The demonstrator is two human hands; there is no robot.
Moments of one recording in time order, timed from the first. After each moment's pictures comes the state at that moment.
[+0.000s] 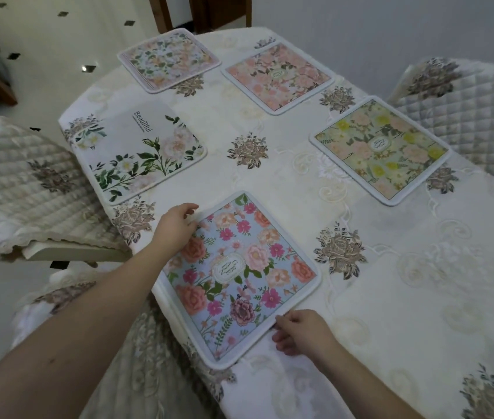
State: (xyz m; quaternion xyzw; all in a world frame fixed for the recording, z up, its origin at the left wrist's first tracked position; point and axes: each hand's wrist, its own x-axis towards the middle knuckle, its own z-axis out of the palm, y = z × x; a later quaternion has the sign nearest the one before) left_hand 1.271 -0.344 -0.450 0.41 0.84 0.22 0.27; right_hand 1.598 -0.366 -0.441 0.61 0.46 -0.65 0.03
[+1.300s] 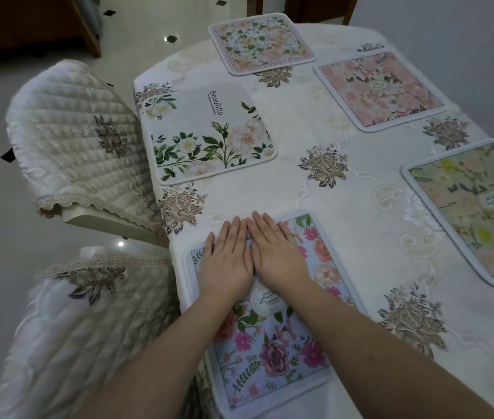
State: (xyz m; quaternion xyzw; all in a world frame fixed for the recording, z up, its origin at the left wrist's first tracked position) left_hand 1.321 -0.371 -0.518 0.41 0.90 0.09 0.09; right_hand 1.396 -0.261 -0.514 0.23 0.97 -0.12 0.01
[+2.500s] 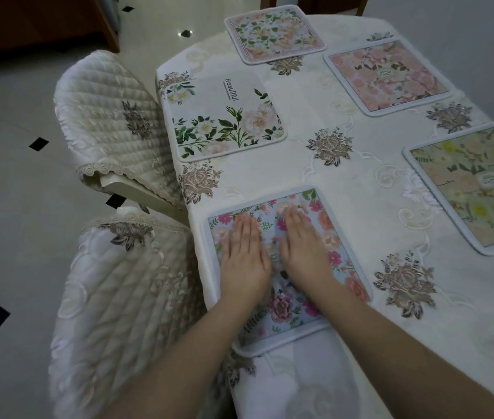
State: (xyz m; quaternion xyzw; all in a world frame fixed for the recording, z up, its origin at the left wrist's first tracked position) left_hand 1.392 -0.413 -0.494 0.38 0.91 0.16 0.08; right_hand 1.465 -0.291 -0.499 0.29 0.94 -0.18 -0.04
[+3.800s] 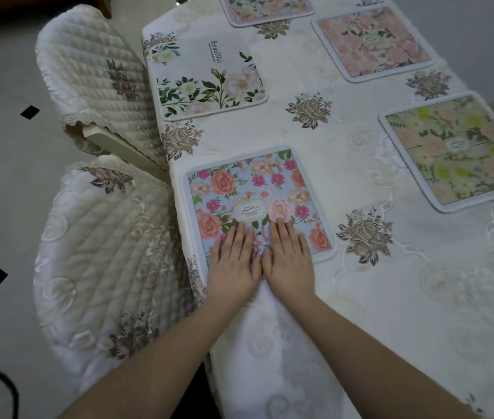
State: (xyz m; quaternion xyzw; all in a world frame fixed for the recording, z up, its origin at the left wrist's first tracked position) left_hand 1.493 -0.465 -0.513 0.40 0.90 0.08 0.13; right_hand 1.578 -0.352 -0.518 0.31 0.94 -0.11 0.00
